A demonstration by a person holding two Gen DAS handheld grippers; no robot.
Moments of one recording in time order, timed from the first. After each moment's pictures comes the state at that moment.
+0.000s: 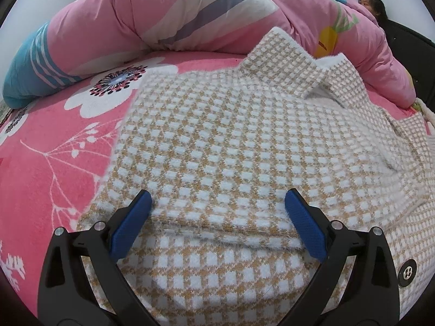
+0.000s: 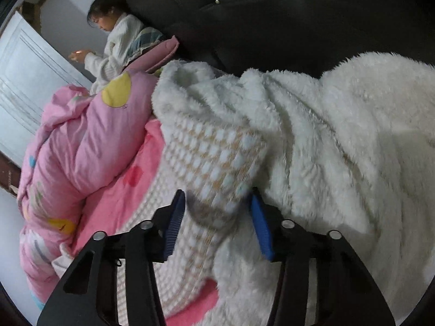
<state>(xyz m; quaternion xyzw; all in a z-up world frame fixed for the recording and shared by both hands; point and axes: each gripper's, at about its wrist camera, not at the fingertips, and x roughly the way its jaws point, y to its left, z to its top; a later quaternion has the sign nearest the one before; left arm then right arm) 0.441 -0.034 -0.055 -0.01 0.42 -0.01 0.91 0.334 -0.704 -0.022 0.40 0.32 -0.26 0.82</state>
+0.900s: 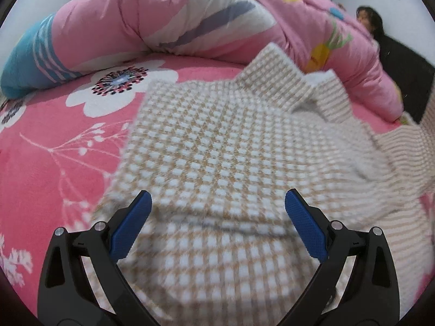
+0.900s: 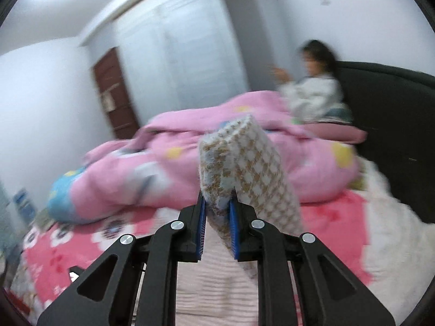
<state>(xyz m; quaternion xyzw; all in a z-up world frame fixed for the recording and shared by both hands) 0.424 -0.019 -0.023 -0.05 0.43 -0.03 0.90 0.367 -0.351 0.218 0.12 0.21 0.02 0.97</state>
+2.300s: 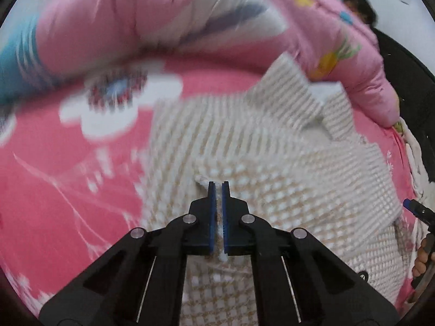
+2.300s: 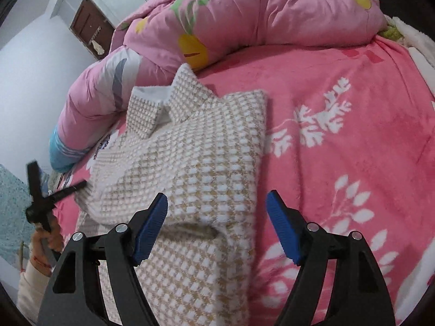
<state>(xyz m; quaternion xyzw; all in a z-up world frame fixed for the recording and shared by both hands) 0.479 0.009 0.016 -0.05 0.45 -0.06 0.89 0.409 -0.370 -0.027 0.22 0.42 0.06 0.88</state>
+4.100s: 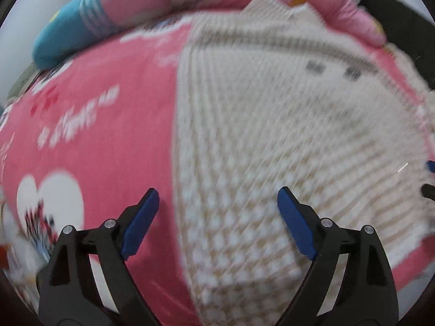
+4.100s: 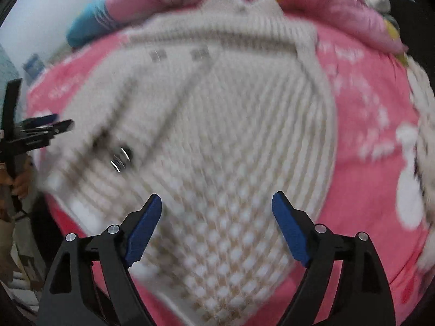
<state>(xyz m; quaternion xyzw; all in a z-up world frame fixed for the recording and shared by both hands) 0.202 0.026 -0.041 0.03 0.51 -0.01 0.86 0.178 -0.223 -0.050 -0.01 0.53 0.08 0.84</state>
